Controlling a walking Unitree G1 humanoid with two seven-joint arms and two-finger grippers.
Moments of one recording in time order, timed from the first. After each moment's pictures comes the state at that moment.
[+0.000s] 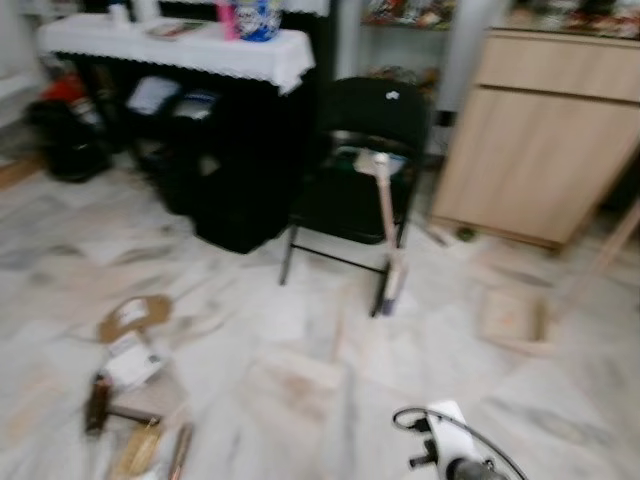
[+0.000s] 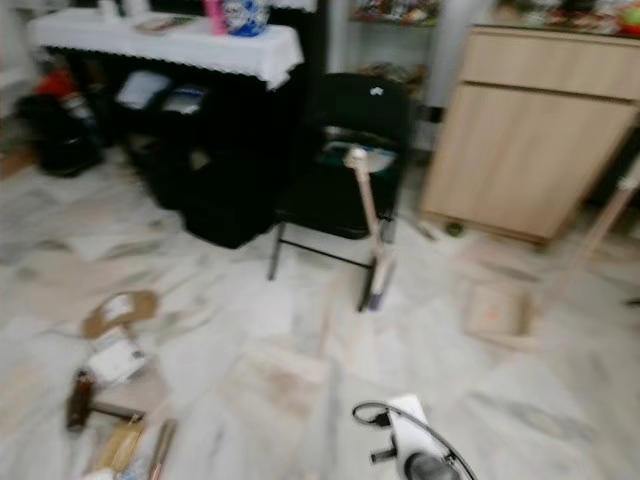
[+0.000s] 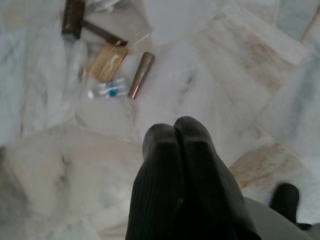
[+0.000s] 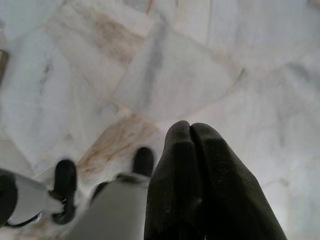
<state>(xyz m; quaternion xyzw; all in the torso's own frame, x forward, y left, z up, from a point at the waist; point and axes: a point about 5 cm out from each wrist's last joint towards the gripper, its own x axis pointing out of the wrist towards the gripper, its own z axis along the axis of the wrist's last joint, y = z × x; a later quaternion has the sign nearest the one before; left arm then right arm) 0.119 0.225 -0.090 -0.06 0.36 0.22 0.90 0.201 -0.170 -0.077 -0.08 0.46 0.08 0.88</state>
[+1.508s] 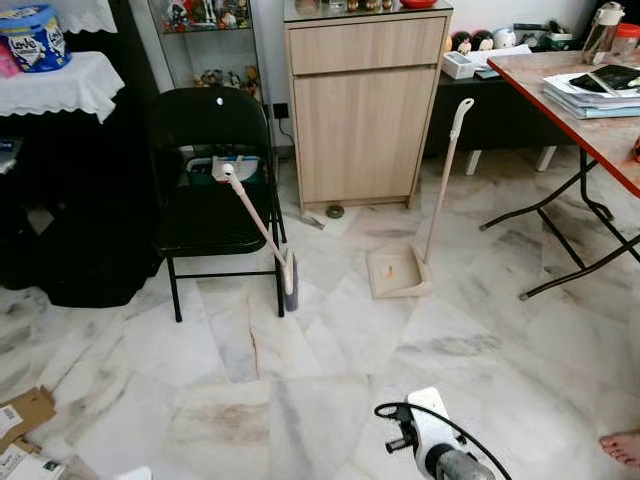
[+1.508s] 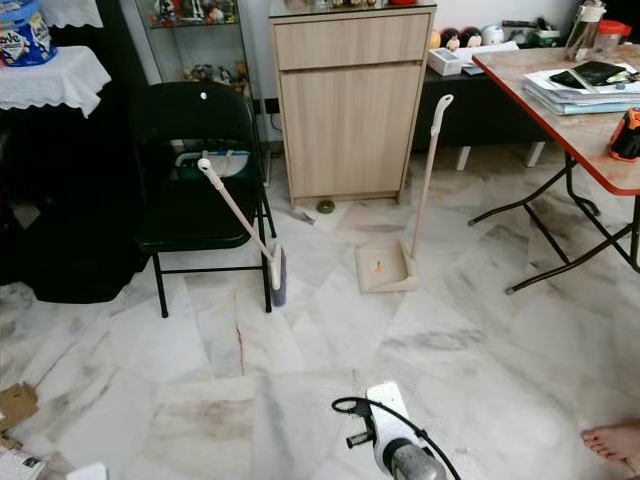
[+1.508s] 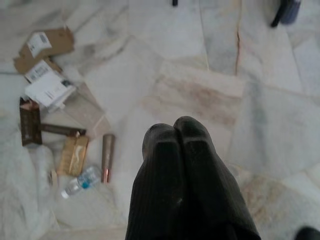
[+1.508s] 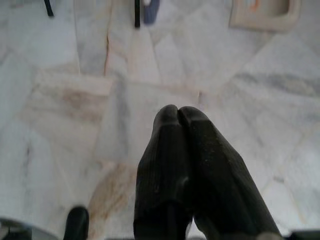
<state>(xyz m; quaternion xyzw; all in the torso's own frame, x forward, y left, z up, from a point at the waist) 0.139 0.232 -0.075 -0.04 0.29 0.22 0.93 0.228 -0.160 -0.053 -0.05 0.32 0.13 0.94</state>
